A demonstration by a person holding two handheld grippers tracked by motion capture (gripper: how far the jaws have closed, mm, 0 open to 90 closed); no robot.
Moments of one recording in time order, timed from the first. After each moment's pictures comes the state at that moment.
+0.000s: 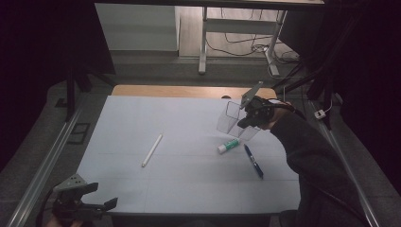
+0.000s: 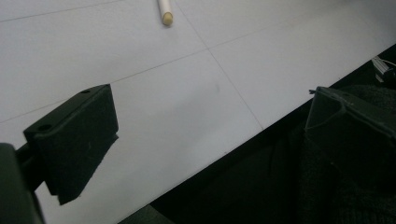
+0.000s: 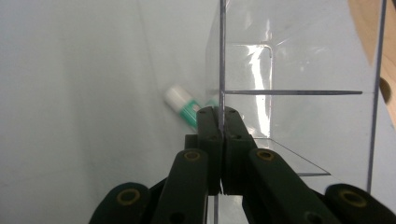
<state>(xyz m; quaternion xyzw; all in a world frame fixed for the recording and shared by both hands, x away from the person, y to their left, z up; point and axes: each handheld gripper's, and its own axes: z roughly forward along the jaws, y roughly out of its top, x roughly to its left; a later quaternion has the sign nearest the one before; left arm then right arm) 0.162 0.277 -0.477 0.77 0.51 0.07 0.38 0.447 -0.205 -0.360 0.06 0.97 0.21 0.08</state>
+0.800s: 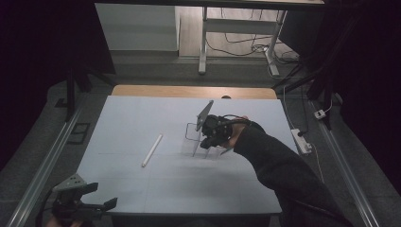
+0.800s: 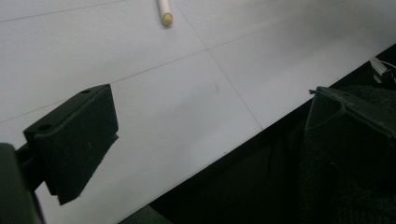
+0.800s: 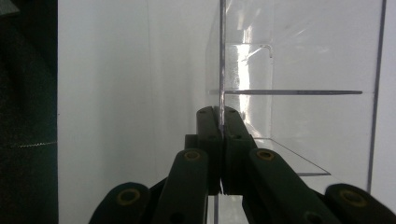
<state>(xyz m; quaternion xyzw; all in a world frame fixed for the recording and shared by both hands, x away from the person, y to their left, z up) 0.161 0.278 -0.477 0.77 0.51 0.07 0.39 0.391 -0.091 -0.389 0.00 0.98 0.18 0.01</state>
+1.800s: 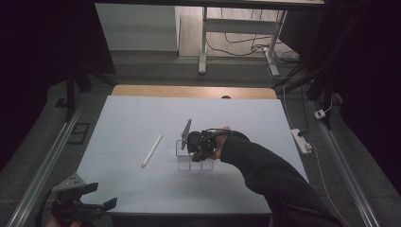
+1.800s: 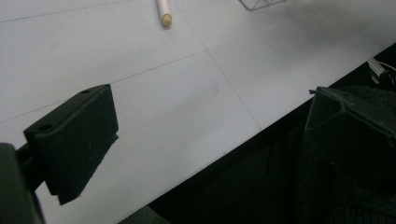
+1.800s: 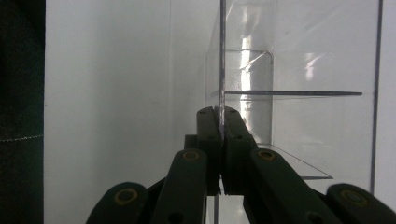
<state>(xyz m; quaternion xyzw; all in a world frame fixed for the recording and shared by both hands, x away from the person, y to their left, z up) 0.161 0.279 -0.477 0.77 0.51 0.07 0.39 0.375 -0.056 -0.431 -0.06 0.99 0.12 0.01</state>
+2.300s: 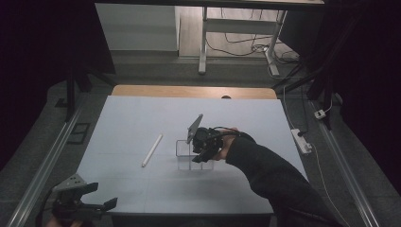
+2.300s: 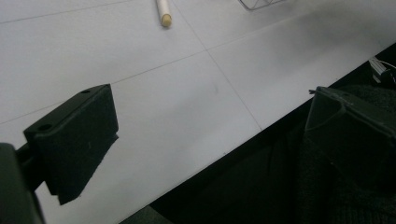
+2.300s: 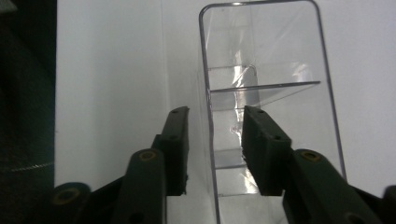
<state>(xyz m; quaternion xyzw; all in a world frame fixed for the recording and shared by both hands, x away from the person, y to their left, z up) 0.161 0.278 -0.476 0.77 0.50 0.07 0.39 0.373 -0.075 -0.418 0.00 0.98 0.19 0.01</state>
